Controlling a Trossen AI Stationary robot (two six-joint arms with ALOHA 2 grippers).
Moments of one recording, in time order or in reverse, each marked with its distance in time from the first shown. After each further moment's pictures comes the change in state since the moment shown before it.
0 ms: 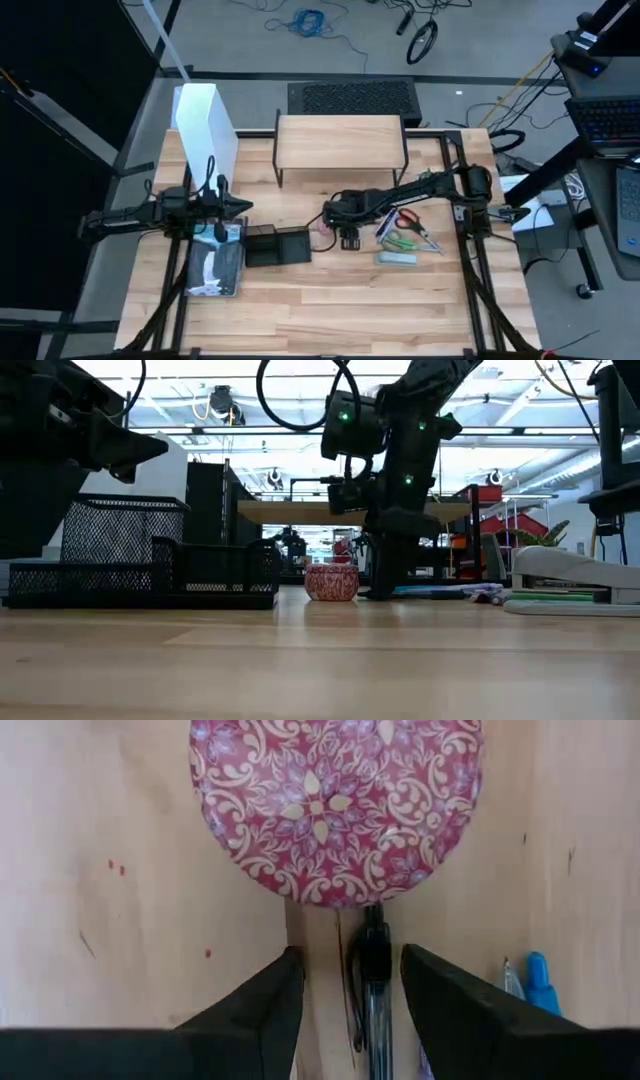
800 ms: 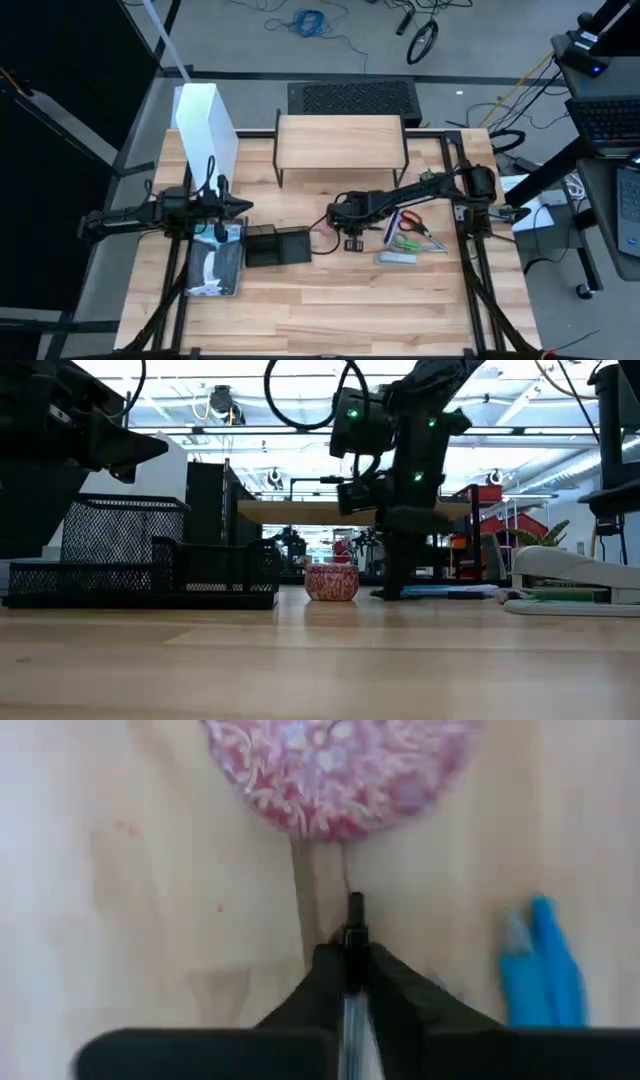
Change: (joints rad) left arm 0.000 0.000 0.000 0.000 0.000 0.000; right arm 0.022 -0.099 -0.029 -0.057 0.006 0.076
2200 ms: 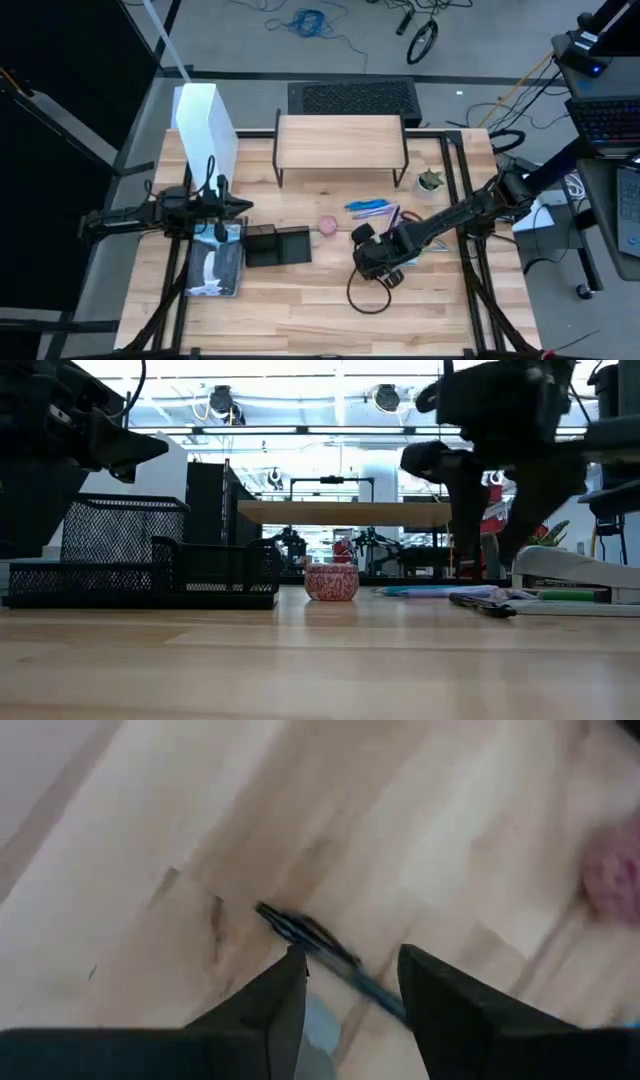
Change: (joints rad) left arm 0.000 0.000 0.000 0.000 -0.003 0.000; right arm 0.340 -0.186 -0.181 0.049 -0.002 -0.420
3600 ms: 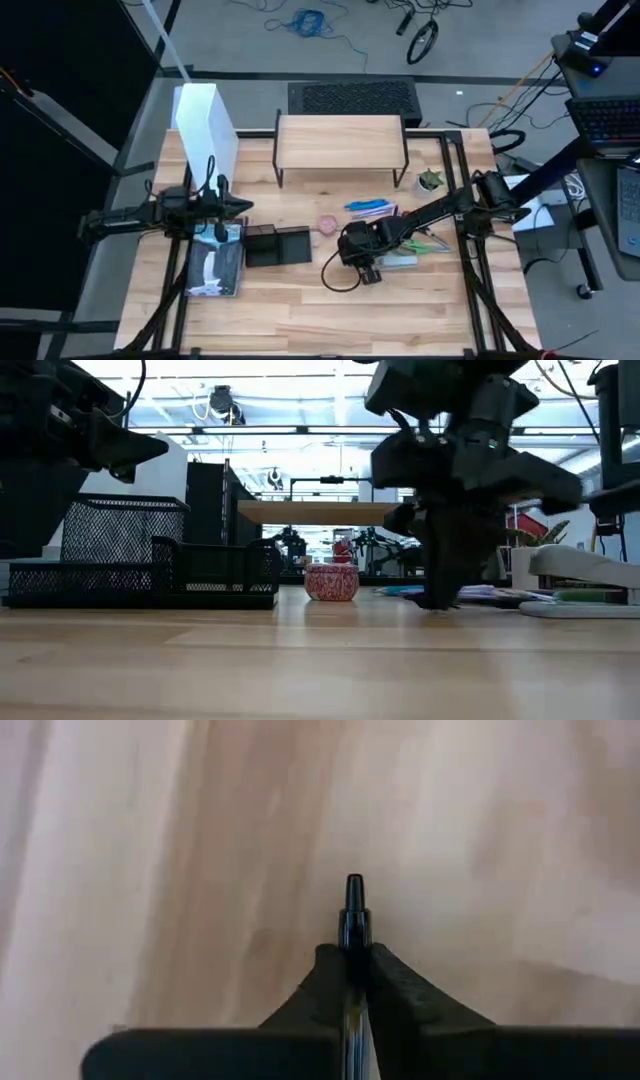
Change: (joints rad) left arm 0.000 0.000 0.000 0.000 -0.001 0.000; right arm -0.134 0.119 0.055 0.150 -0.146 0.317
